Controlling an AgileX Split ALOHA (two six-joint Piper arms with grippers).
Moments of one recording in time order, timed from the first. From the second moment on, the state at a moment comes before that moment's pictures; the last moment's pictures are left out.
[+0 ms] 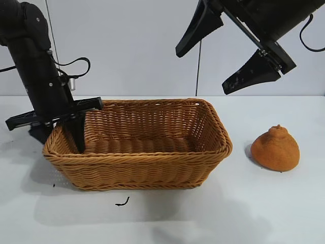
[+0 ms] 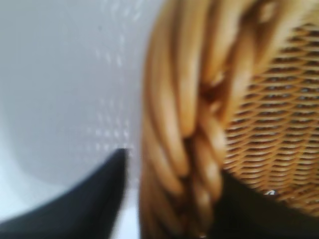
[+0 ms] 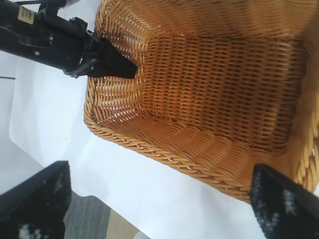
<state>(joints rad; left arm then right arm) -0.24 2.24 -1.60 -0.28 1.04 -0.16 0.24 1.64 -1.19 0.80 0.87 -0.30</state>
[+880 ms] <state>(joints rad) -0.23 1.98 -1.83 -0.09 1.20 -0.12 0.24 1.64 -1.19 0.80 0.86 -0.30</state>
